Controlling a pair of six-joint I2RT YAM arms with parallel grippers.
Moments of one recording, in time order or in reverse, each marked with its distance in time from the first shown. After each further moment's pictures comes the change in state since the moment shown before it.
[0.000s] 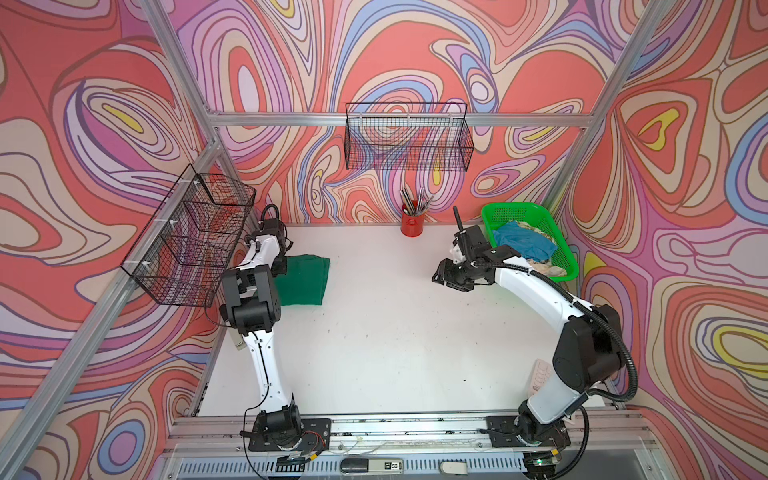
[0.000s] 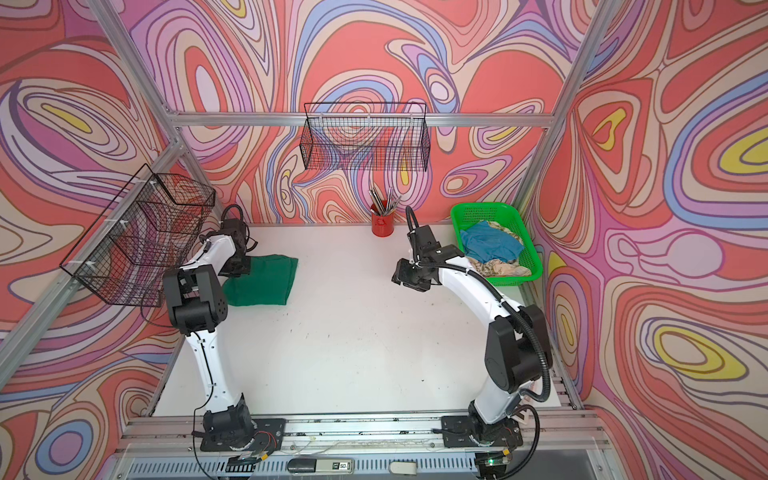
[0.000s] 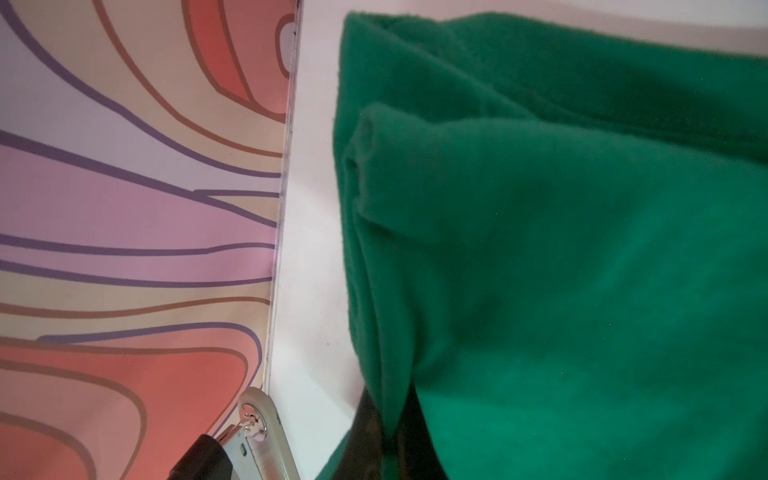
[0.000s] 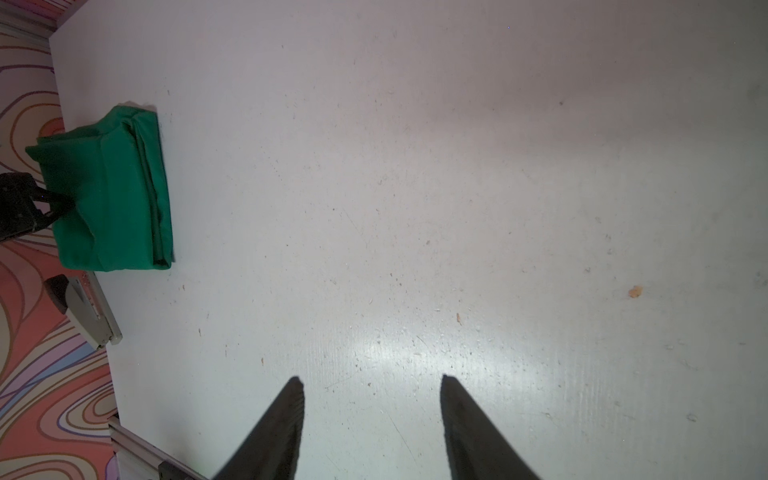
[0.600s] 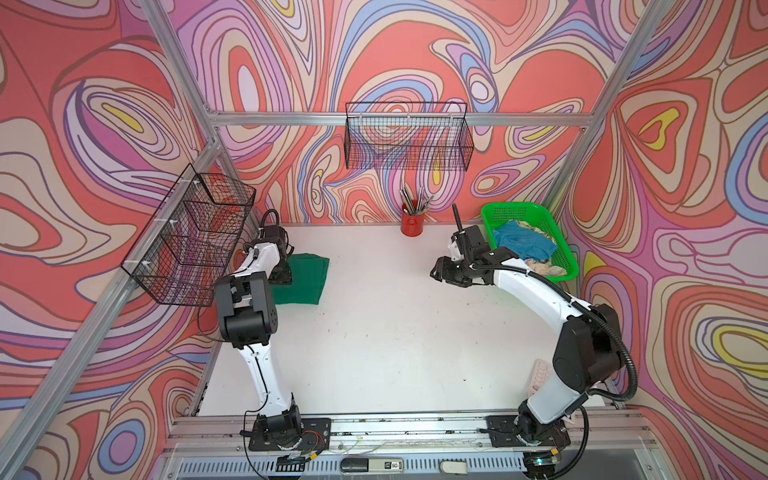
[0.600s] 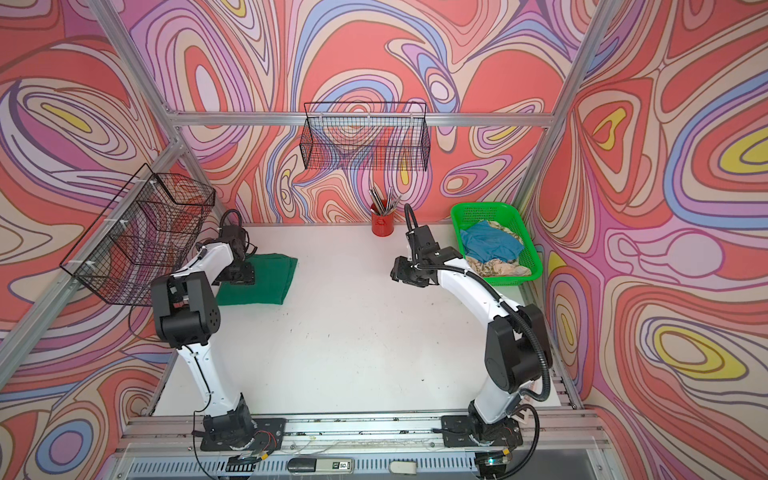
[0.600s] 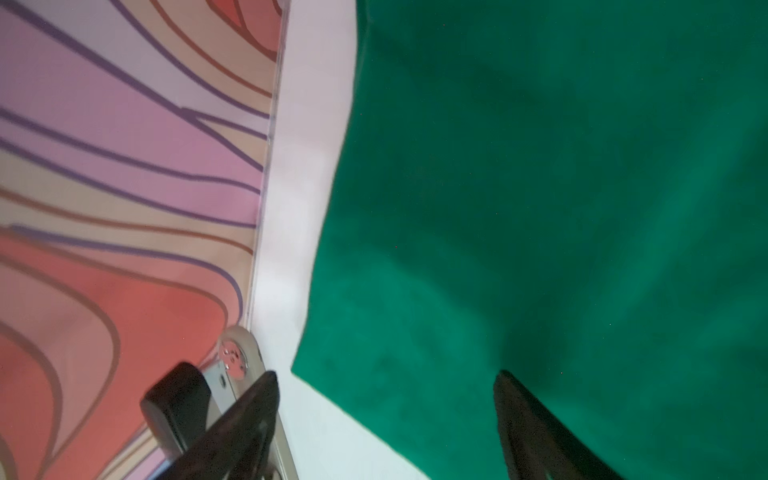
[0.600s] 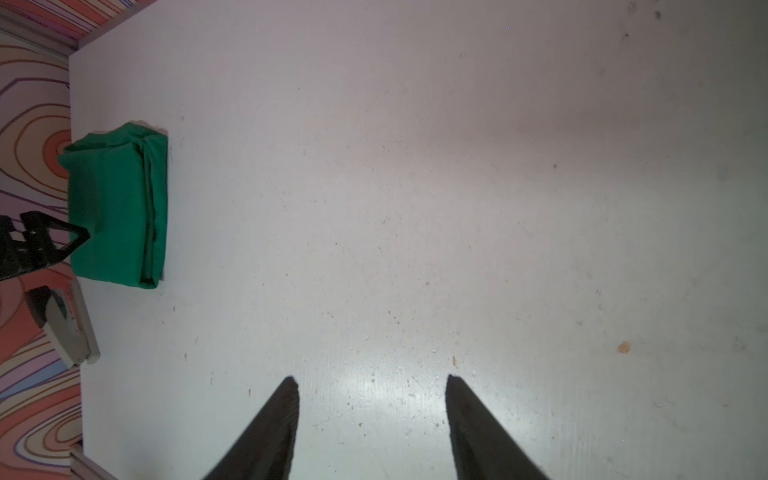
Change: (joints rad) left arm -0.049 -0.275 -0.367 0.115 0.062 -0.080; right arm 0.001 -0.008 -0.068 0.158 0.069 -0.061
